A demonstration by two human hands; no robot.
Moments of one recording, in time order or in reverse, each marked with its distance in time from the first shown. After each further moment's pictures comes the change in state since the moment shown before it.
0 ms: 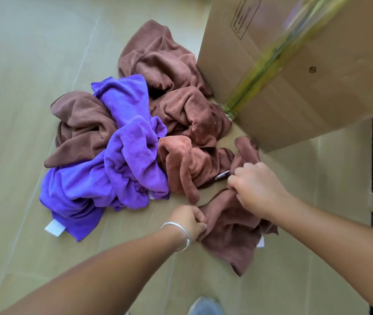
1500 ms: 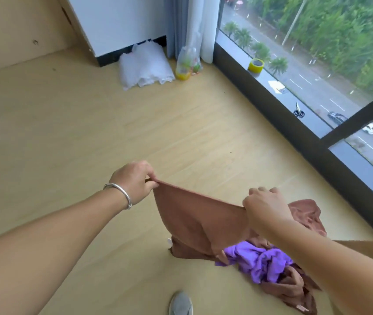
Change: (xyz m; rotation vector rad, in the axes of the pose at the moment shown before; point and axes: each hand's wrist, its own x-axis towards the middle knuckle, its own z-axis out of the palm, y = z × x) left_hand -0.636 -0.159 -0.516 0.086 0.944 -0.307; right_hand -0.042 -0.393 -0.584 -0.399 0.223 -0.429
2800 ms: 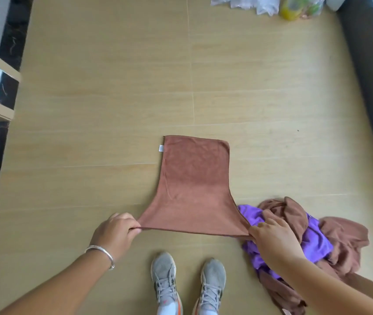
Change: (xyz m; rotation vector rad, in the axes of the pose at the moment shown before) left_hand -0.259 -0.077 0.300 -0.248 -0.114 -0.605; right_hand -0.009 -0.088 0.201 -0.097 -0.245 -0.490
